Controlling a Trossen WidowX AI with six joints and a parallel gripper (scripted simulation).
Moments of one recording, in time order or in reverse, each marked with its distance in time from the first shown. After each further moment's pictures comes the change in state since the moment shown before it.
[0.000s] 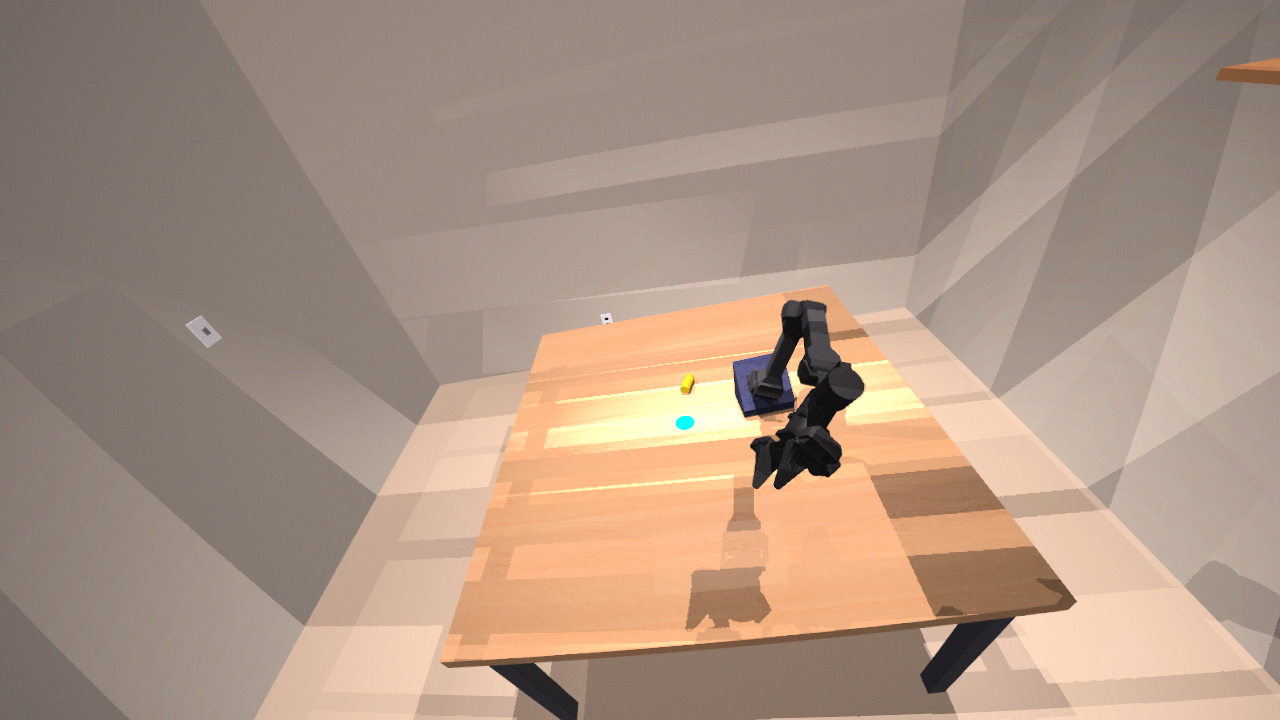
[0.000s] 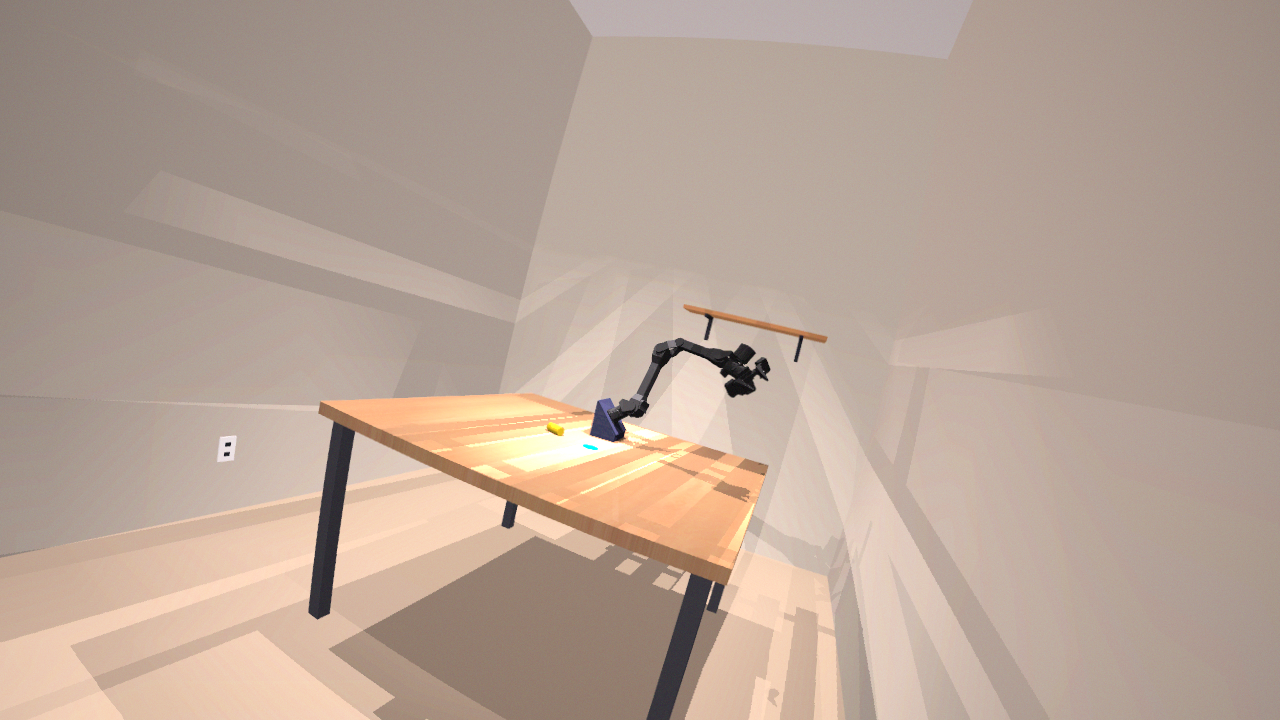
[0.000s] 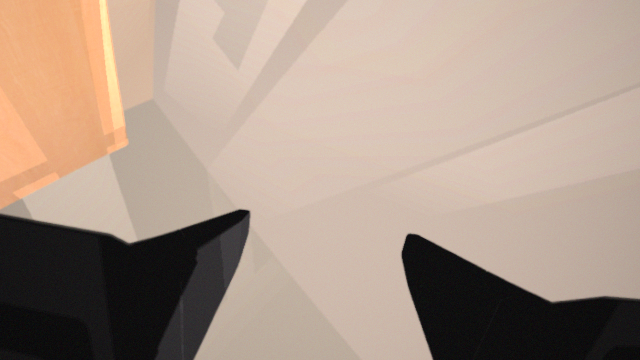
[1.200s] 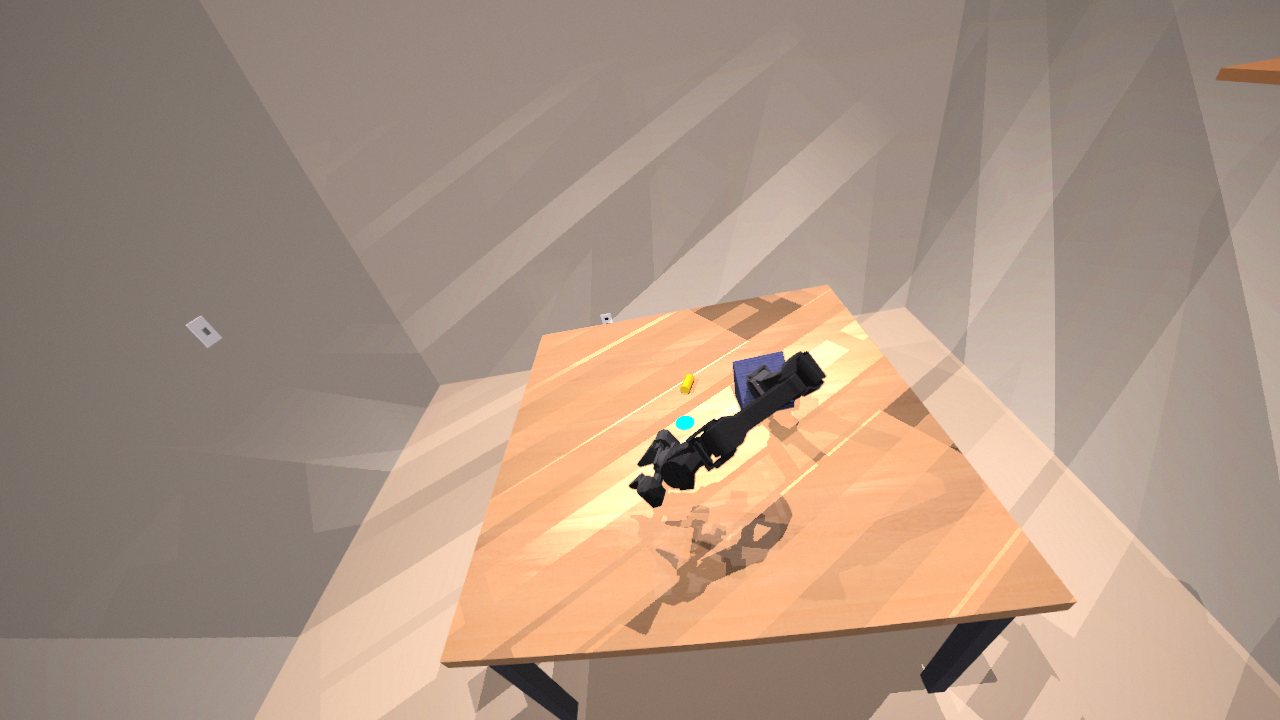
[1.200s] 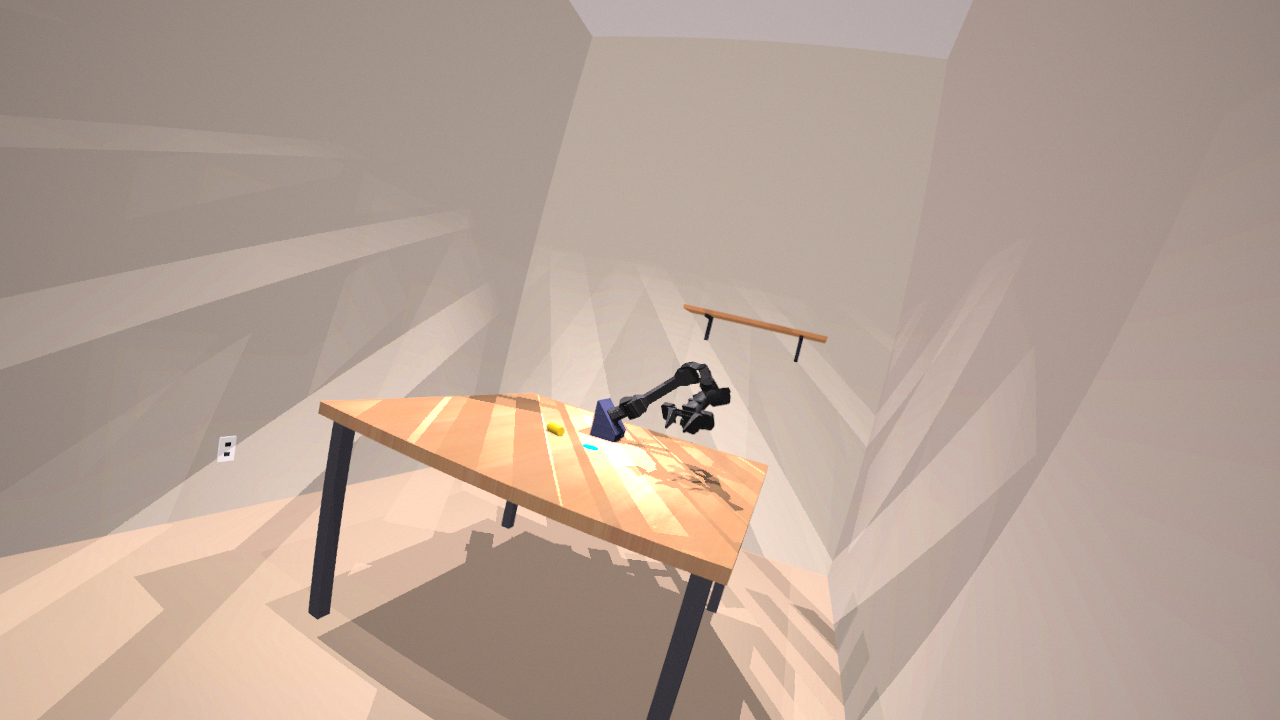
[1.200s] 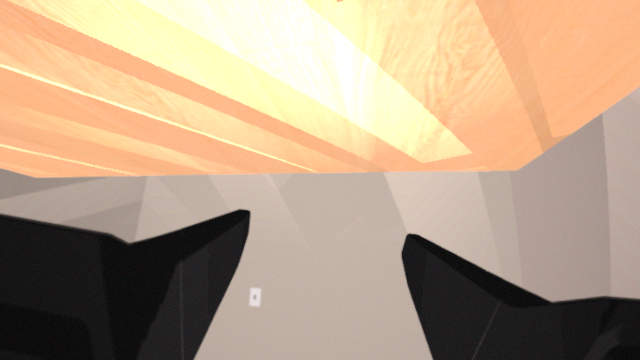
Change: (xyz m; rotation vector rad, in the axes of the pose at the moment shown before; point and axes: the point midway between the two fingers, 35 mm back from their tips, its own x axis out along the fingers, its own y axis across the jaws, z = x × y) arm 0.086 0.333 -0.104 -0.313 0.113 1.006
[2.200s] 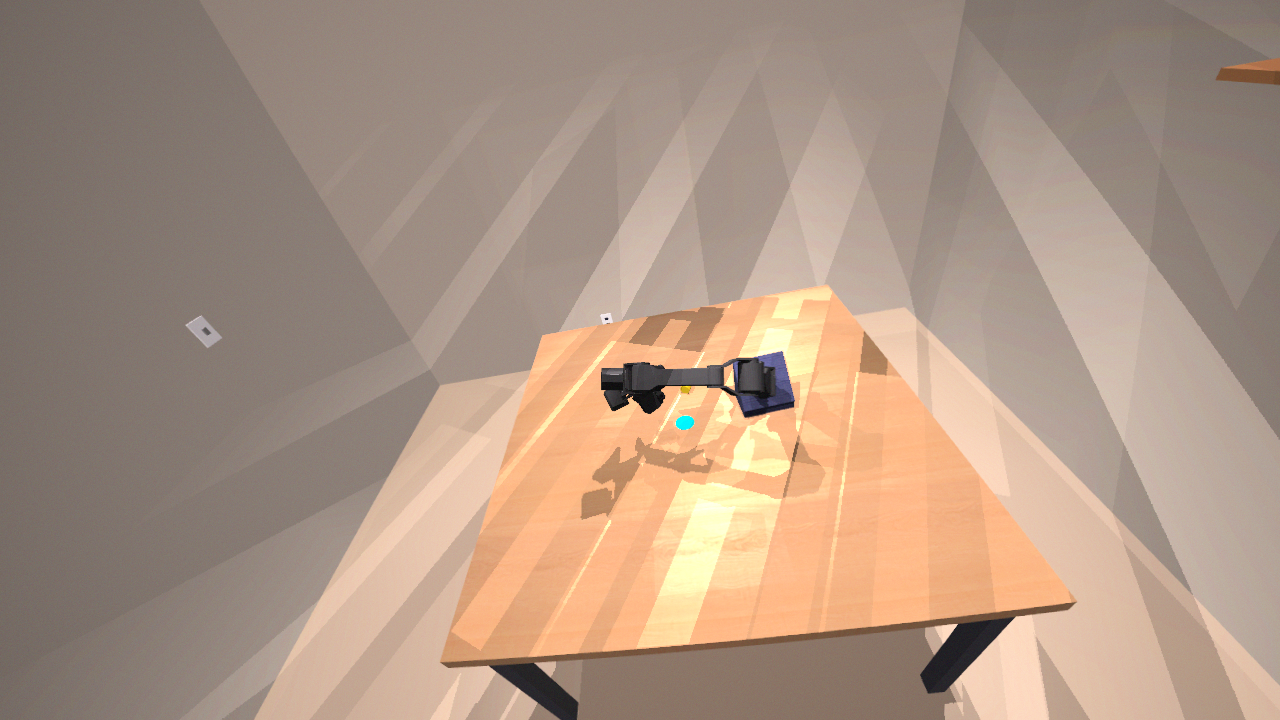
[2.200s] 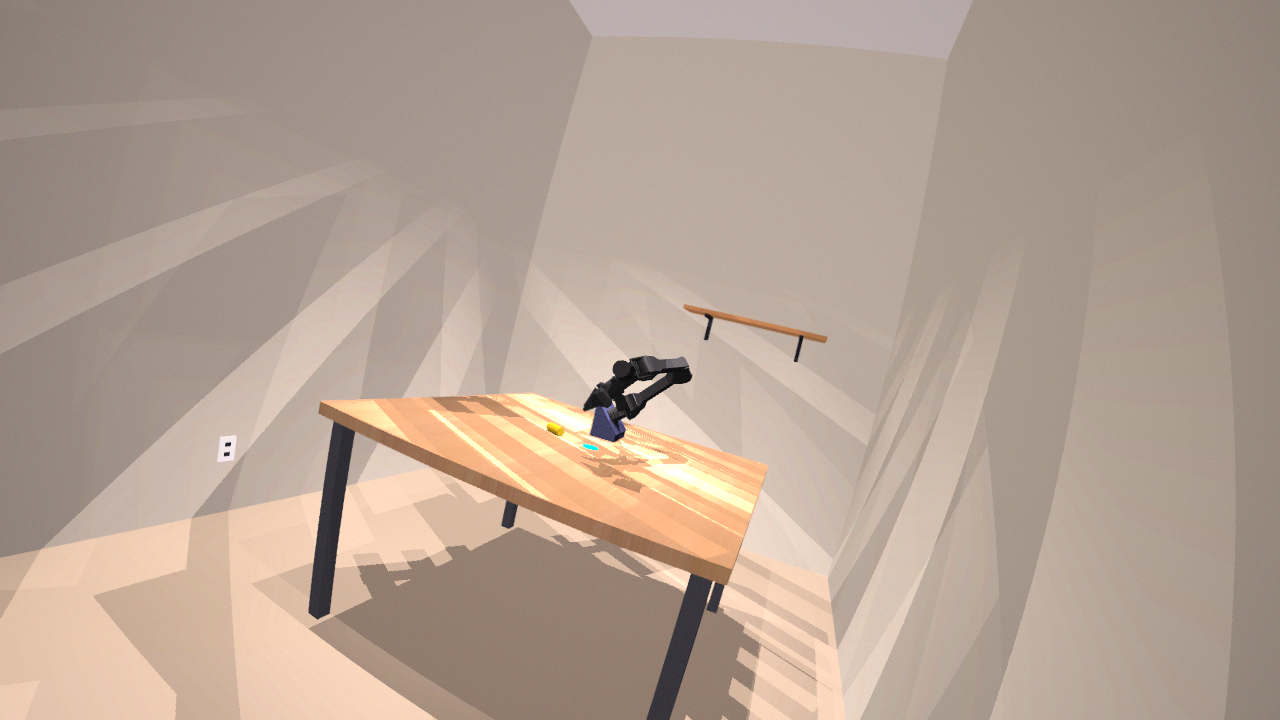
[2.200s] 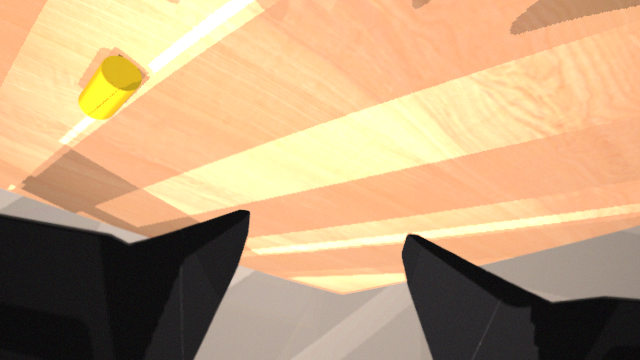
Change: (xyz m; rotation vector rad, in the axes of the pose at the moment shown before) arm 0.085 0.286 -0.068 0.477 -0.251 0.738
